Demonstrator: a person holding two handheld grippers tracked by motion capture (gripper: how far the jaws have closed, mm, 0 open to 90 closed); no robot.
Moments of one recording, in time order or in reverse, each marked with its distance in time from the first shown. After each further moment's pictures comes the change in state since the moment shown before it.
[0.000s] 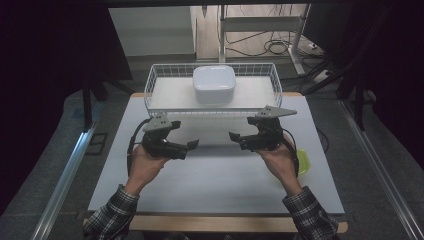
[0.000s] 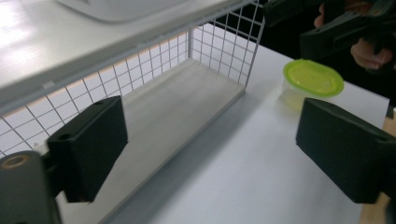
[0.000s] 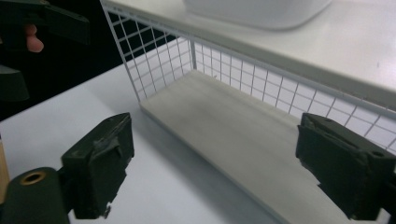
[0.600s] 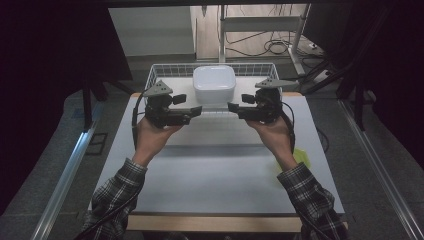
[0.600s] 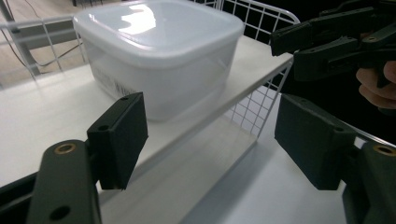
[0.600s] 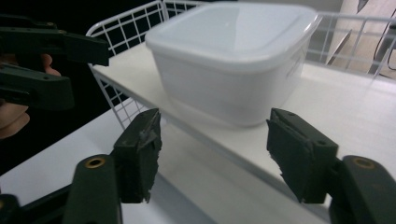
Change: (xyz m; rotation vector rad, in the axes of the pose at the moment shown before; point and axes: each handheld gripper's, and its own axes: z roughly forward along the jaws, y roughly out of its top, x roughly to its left) left arm 0.032 0.063 0.006 -0.083 0.009 -0.078; right arm -0.013 0.063 0.003 -0.052 -0.023 0.067
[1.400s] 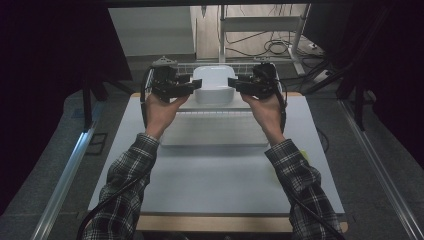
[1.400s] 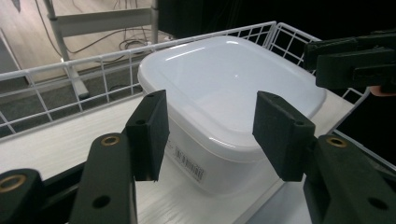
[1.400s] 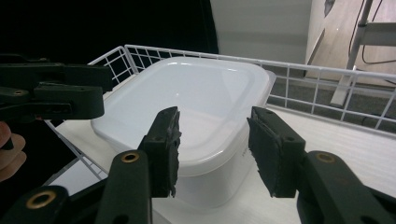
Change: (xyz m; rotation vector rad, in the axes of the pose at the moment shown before) left arm 0.037 0.048 0.034 0.016 0.109 -0.101; right arm -0.024 0.045 0.029 -0.040 -0.077 0.106
